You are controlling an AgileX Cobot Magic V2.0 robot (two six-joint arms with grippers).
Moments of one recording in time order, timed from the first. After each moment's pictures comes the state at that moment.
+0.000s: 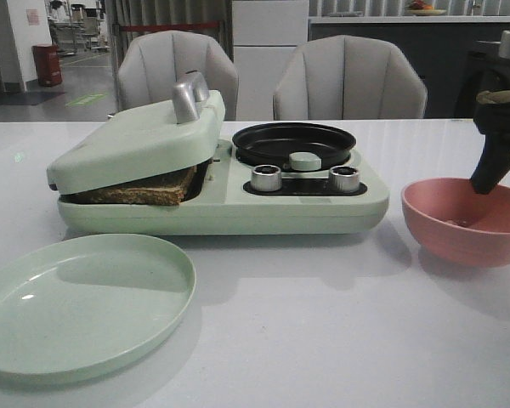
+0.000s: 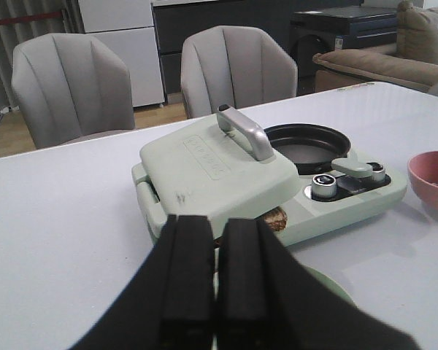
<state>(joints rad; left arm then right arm) -0.33 0.12 -0.34 -0.22 0.40 0.26 -0.06 1.71 -1.07 0.37 0.50 -0.30</state>
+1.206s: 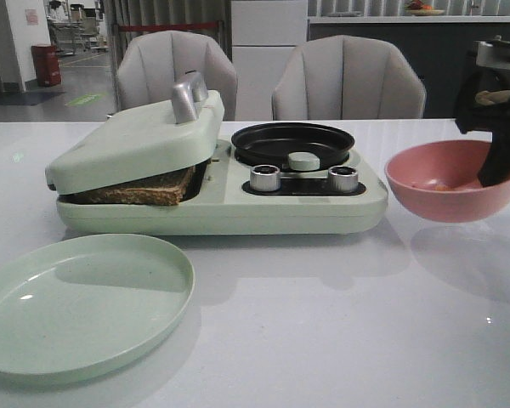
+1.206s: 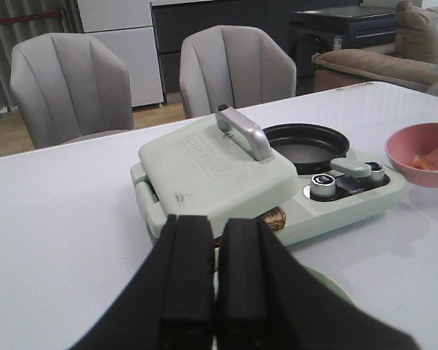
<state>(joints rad) -0.33 0.12 -0.34 -0.22 0.40 0.25 -0.07 1.85 -1.26 0.34 0.55 -0.31</state>
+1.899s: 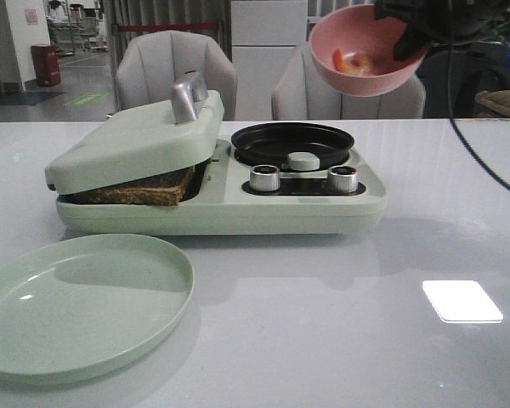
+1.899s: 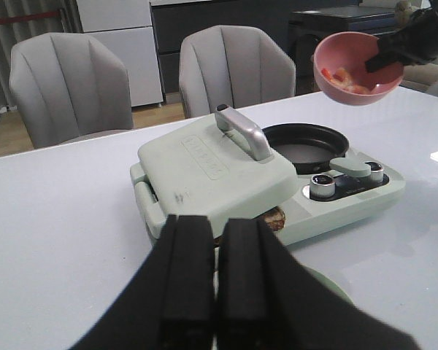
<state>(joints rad) -0.33 0.12 -0.34 -0.22 0.41 0.25 0.15 1.85 -1.42 0.57 0.07 -0.41</state>
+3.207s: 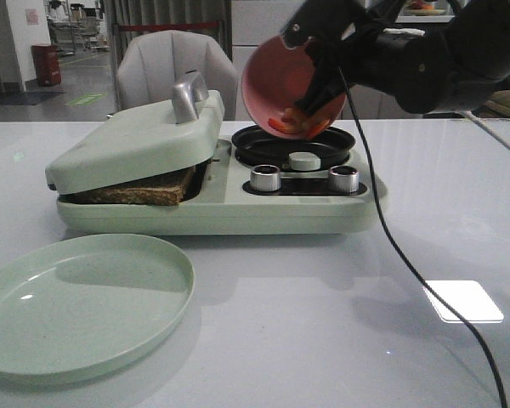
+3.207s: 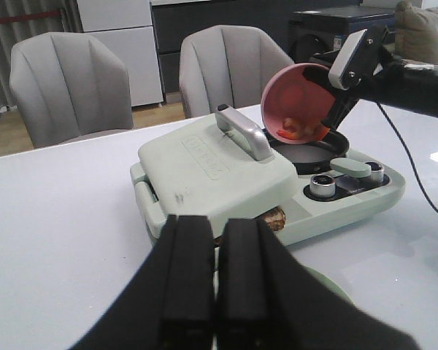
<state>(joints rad) -0.33 0.12 -0.34 -0.22 0.41 0.25 0.34 2.09 -1.31 0.05 -0.84 -0.86</state>
